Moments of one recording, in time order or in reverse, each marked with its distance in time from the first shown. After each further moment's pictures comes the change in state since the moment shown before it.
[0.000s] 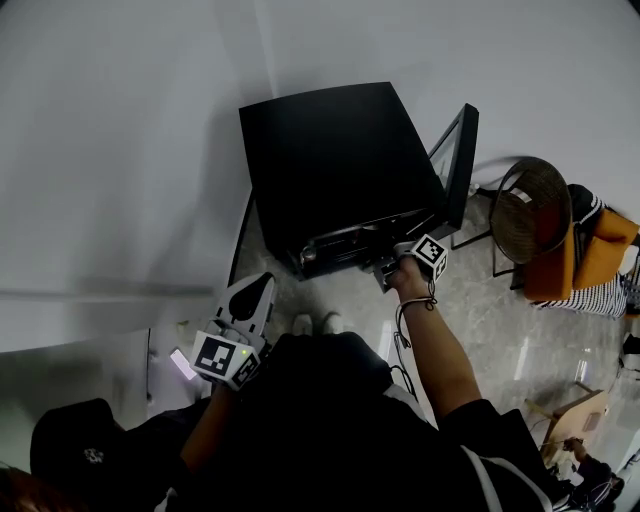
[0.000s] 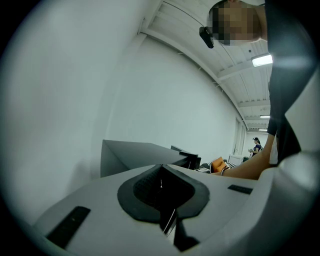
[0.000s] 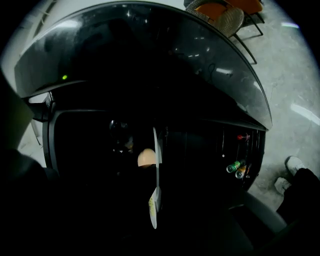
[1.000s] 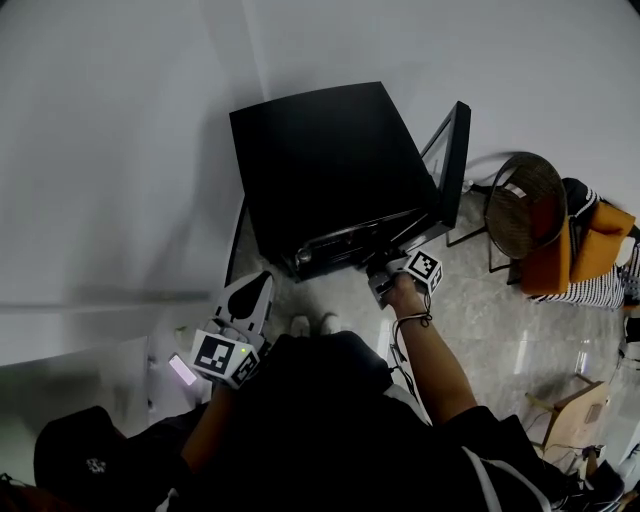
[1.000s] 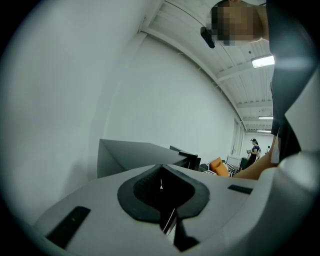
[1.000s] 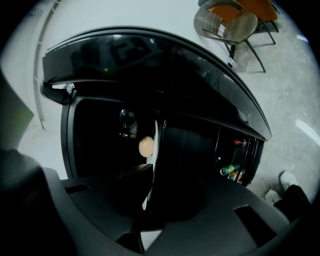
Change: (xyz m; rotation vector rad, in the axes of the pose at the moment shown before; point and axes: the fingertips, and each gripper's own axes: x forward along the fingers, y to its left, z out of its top) left arm 0.013 0.002 0.000 -0.008 0.001 -0.021; right arm -0.026 -0.006 -0.021 -0.124 0.051 0.008
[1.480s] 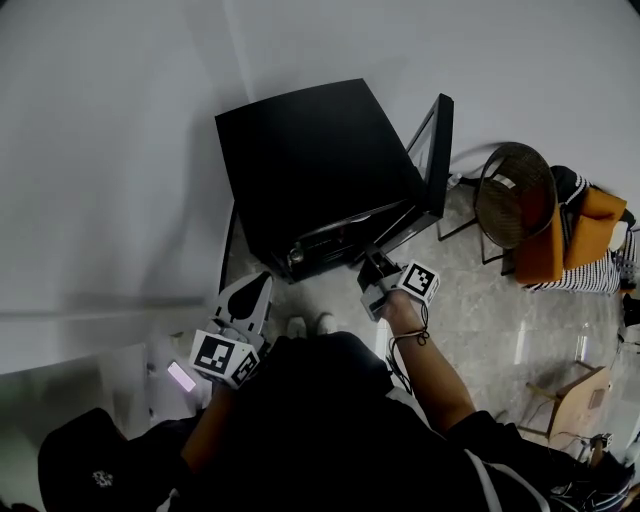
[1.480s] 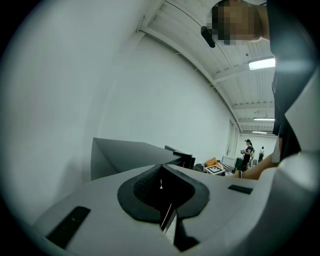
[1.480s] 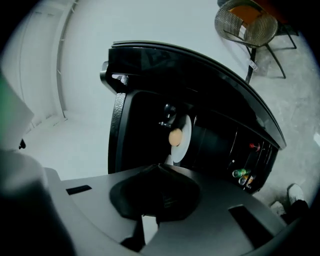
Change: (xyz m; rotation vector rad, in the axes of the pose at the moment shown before) left arm 0.003 -0.017 -0.002 0.003 0.007 -0.054; right arm -0.041 0.063 -0.028 -0.146 0.021 0.181
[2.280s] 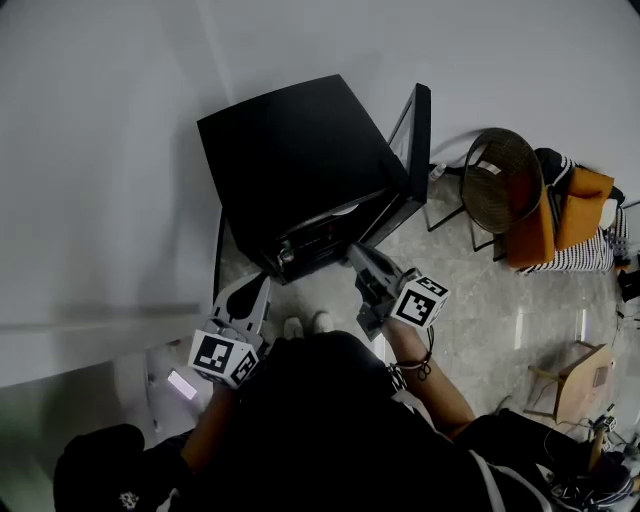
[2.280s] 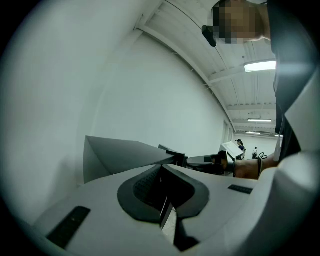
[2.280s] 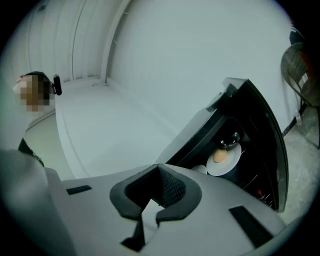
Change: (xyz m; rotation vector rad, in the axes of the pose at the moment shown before) left arm 0.003 -0.016 -0.003 0.005 0.007 -0.066; right arm -0.040 0.137 -0.027 -0.479 0.042 0.151
